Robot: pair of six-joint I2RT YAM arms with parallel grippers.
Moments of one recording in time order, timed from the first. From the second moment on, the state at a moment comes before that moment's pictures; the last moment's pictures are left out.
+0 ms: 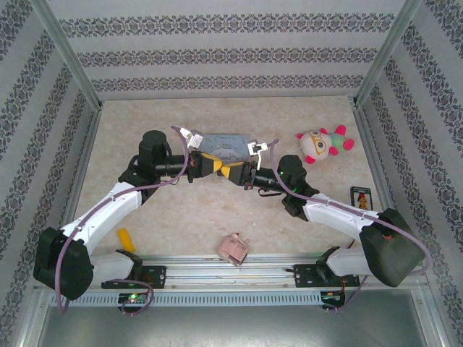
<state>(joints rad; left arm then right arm) -0.39 1.23 0.86 0.09 0.92 -0.36 0.63 1.31 0.61 0.72 -0.66 0.81</state>
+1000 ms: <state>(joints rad) -0.41 1.18 0.80 0.13 0.43 -0.45 0.59 1.03 0.56 0.12 -0.31 0.78</state>
